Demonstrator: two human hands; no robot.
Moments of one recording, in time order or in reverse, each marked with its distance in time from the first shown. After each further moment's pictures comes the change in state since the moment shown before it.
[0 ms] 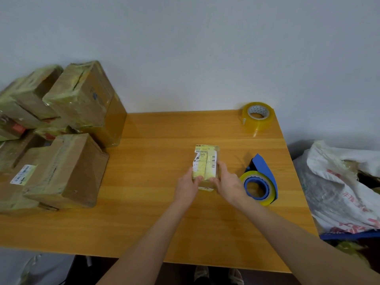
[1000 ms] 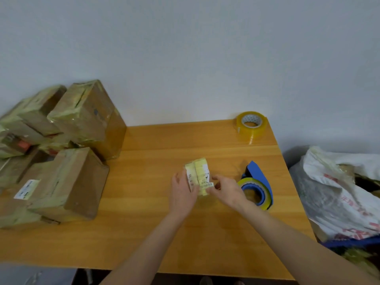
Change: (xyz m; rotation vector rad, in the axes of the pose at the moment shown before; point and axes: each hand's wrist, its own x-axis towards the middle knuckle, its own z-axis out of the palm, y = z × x) left_hand -0.011 0.009 -0.009 0.142 0.165 0.107; right_hand -0.005 0.002 -0.025 0.026 -0.053 -0.031
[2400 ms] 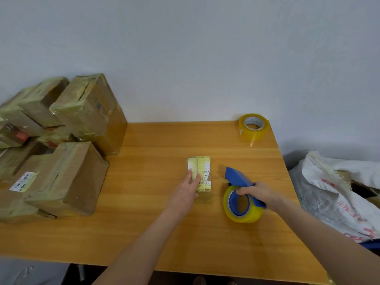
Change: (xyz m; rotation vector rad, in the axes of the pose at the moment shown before) left_hand 0.002 -0.014 -0.007 0.380 -0.275 0.260; right_hand -0.007 0.062 -0.046 0.432 -0.130 0.409
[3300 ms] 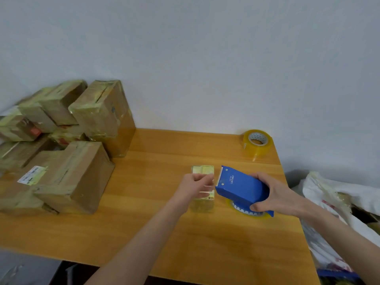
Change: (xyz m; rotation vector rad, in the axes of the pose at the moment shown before) left_hand -0.007 0.035 -0.066 -1.291 -0.024 -0.291; right_hand -0.087 -0.043 -0.041 -0.298 -0.111 -0.605
